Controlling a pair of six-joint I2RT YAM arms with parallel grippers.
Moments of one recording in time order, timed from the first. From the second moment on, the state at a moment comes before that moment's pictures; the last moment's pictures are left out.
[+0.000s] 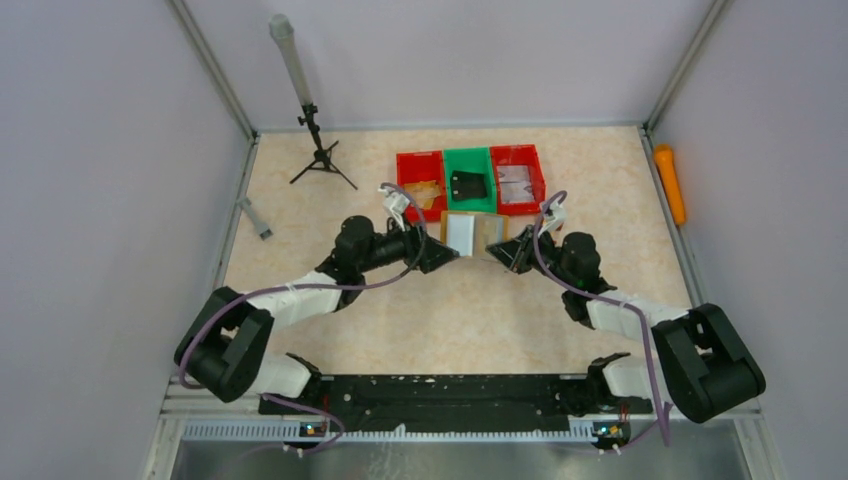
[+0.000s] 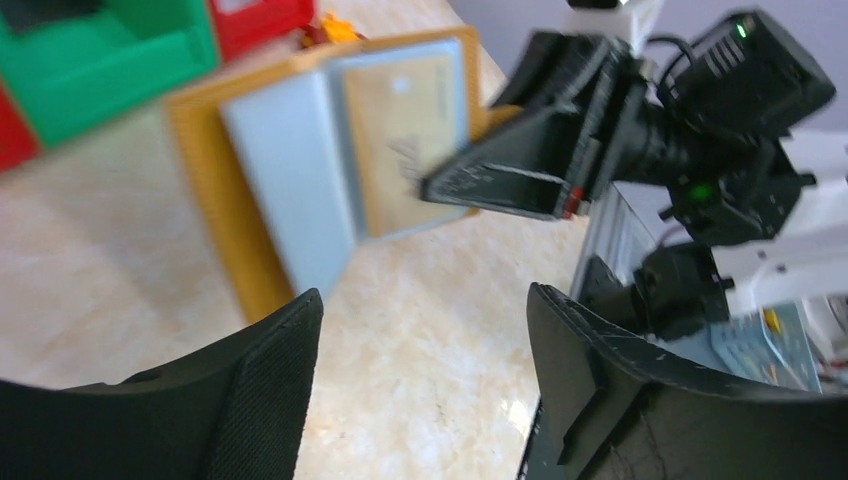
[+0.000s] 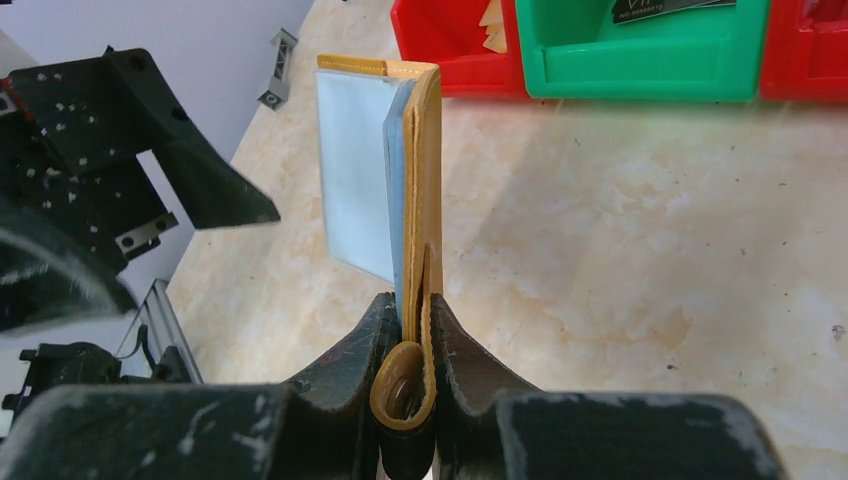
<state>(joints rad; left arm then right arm) -0.53 1.34 0.55 0.69 0.55 -0.63 0.38 1.25 0.33 0.75 -0.42 0.63</state>
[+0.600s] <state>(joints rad) -0.63 1.46 0.67 0.62 0.62 -0.59 0.38 1.28 0.32 0.91 -0.54 0.68</state>
